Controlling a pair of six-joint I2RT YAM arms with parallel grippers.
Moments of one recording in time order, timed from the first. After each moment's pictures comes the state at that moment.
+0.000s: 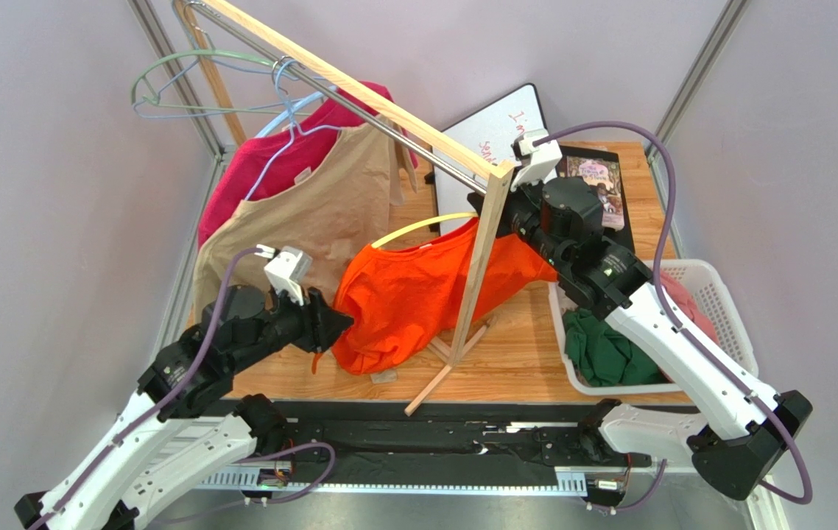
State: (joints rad) left arm -0.74 0.55 0.86 -0.72 0.02 -0.43; right arm 0.68 1.15 1.26 -0.26 0.12 0.26
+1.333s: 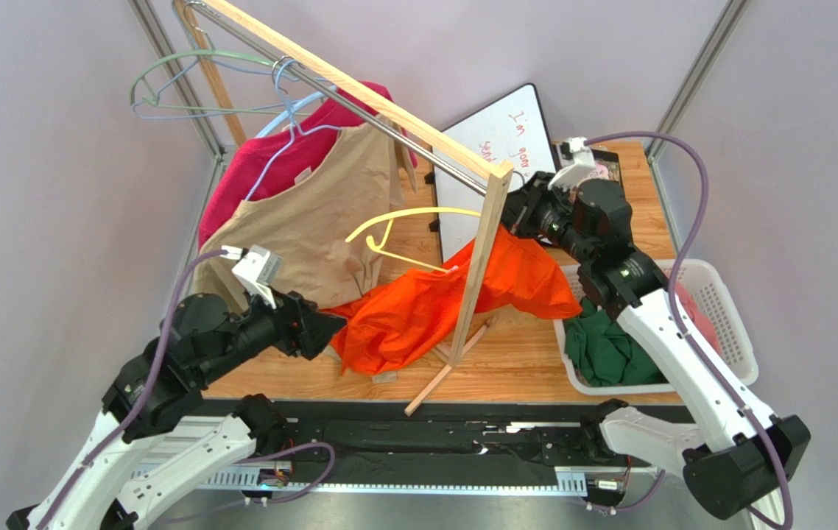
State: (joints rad) left arm -0.74 0.47 0.96 -0.80 0.00 -0.44; right arm 0.45 1.07 1.11 -0.19 -0.14 0.60
